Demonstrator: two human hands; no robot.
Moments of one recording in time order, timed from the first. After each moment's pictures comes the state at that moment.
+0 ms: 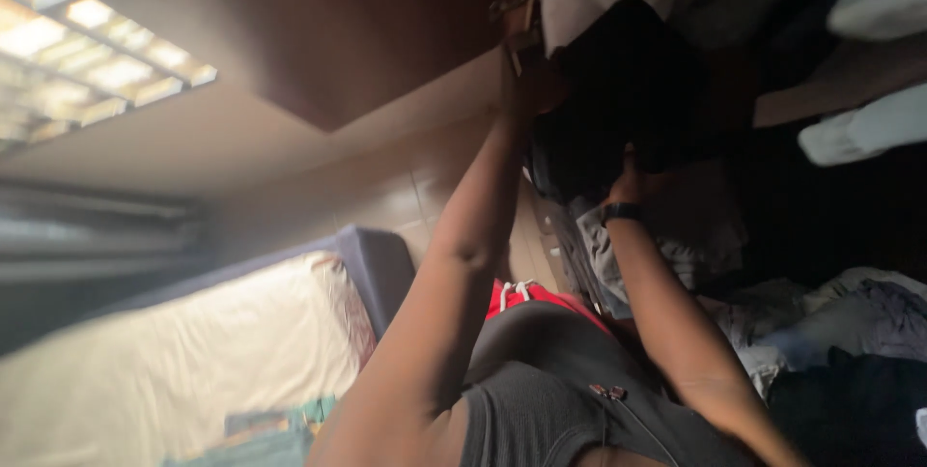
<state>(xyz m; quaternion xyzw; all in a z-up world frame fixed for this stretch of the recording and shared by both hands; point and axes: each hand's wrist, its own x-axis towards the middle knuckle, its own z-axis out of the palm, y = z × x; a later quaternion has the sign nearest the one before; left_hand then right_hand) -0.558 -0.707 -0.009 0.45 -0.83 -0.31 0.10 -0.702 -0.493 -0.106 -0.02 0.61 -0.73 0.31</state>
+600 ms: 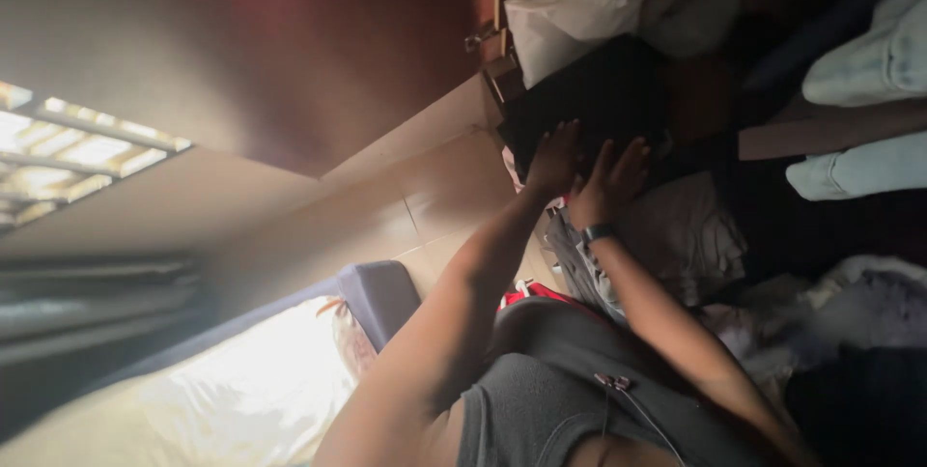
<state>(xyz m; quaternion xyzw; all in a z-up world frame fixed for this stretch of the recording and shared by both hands) -0.601 -0.620 -0.131 0.33 -0.88 -0.23 0.24 -0.650 -0.496 -0.029 -0.48 0.85 -0.24 -0.04</state>
